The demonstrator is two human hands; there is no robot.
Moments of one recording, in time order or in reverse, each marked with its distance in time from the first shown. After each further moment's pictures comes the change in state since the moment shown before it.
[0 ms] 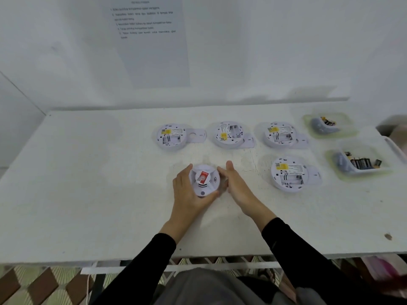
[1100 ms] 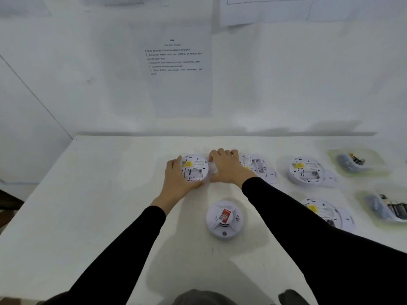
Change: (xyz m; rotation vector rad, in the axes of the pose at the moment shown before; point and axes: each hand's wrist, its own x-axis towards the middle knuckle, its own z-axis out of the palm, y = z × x) left_hand 0.141 -0.044 -0.072 0.075 -0.096 -0.221; right_hand 0.157 -0.087 0.015 -1.265 0.024 -0.438
